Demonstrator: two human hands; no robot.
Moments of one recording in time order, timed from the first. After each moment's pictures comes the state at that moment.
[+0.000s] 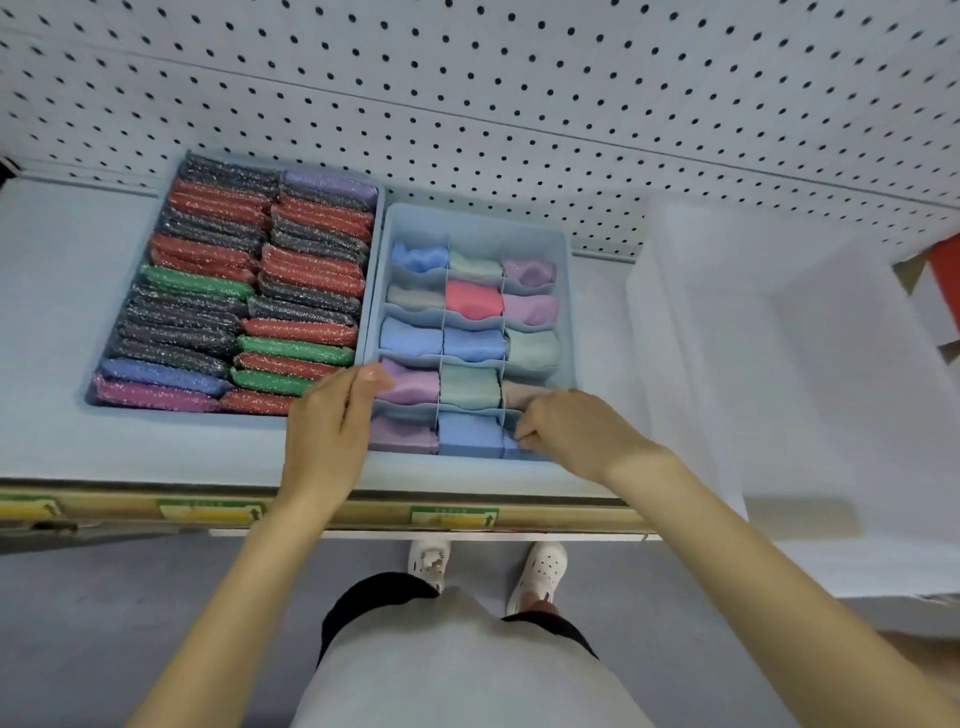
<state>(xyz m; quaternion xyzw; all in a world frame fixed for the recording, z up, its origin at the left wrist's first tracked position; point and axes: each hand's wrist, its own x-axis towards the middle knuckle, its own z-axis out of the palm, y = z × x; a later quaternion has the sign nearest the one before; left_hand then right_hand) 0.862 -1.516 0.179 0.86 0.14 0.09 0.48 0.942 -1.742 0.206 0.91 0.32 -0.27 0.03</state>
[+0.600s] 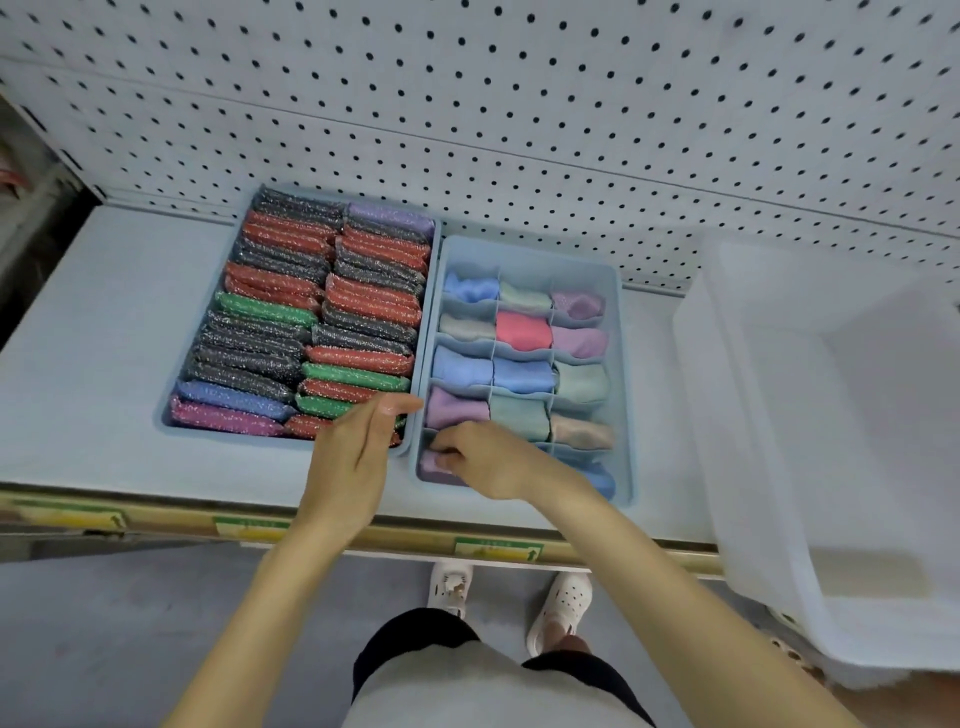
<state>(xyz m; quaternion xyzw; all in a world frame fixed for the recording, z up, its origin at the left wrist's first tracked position) 0.853 -1.483 0.177 0.84 0.11 0.05 0.53 0.932 -1.627 0.187 0.85 0.29 -0.40 -0.18</state>
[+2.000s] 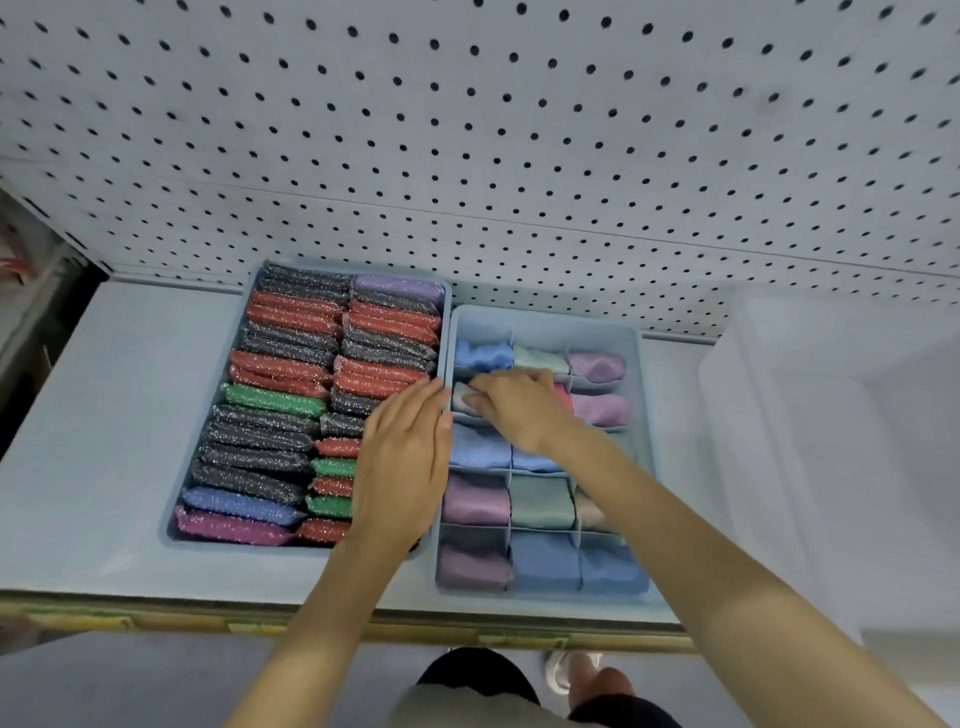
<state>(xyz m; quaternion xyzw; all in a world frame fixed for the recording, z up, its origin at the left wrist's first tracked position) 0.944 -1.483 0.167 0.96 0.05 0.08 0.25 1.055 -1.610 0.170 0.93 0.29 -0.21 -0.09</state>
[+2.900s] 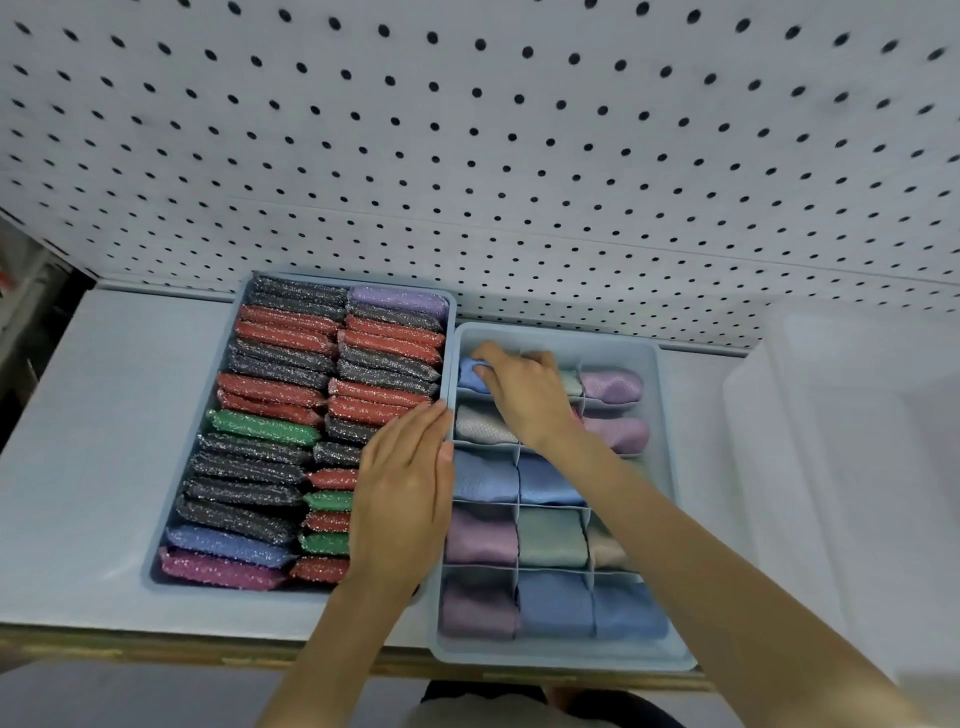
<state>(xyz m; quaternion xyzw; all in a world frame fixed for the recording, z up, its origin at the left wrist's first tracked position) 0.946 -1.487 0.167 0.96 0.07 0.10 0.24 1.090 -1.598 0.148 0.95 0.25 -0.10 -0.14</state>
